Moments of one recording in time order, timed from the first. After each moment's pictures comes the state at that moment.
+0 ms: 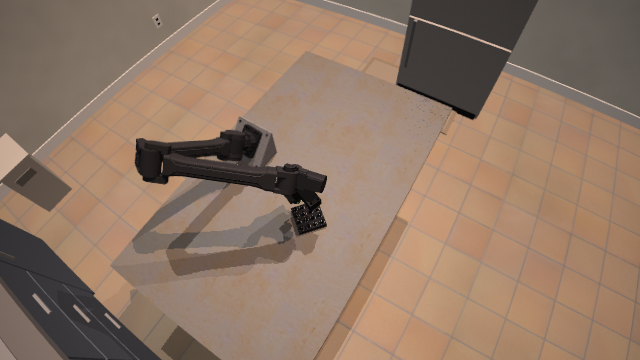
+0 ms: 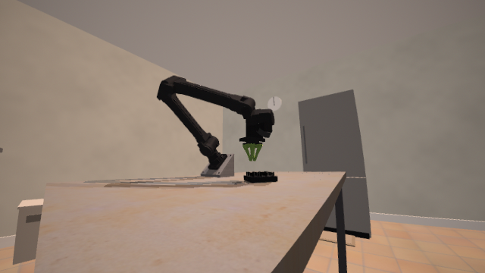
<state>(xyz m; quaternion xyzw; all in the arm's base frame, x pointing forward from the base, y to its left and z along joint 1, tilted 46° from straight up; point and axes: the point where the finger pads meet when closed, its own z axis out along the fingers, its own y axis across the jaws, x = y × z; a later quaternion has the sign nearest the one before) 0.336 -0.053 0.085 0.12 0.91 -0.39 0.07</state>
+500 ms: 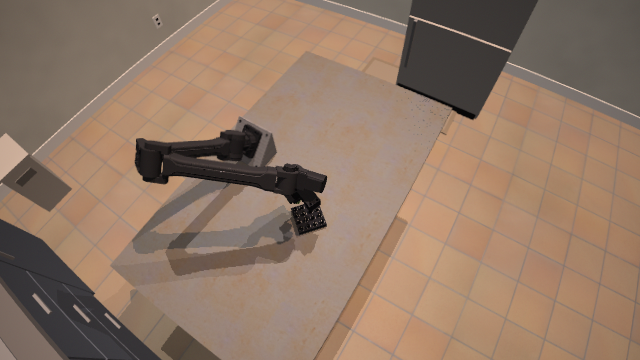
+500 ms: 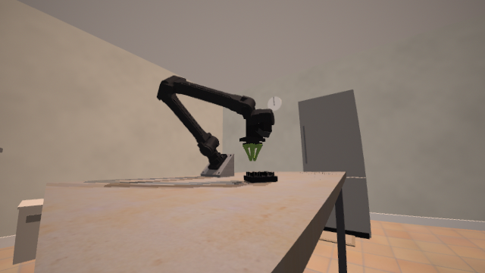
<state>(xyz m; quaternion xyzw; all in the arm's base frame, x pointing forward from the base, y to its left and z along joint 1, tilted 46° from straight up) 0.336 -0.053 0.085 0.13 0.91 -0.38 0.07</state>
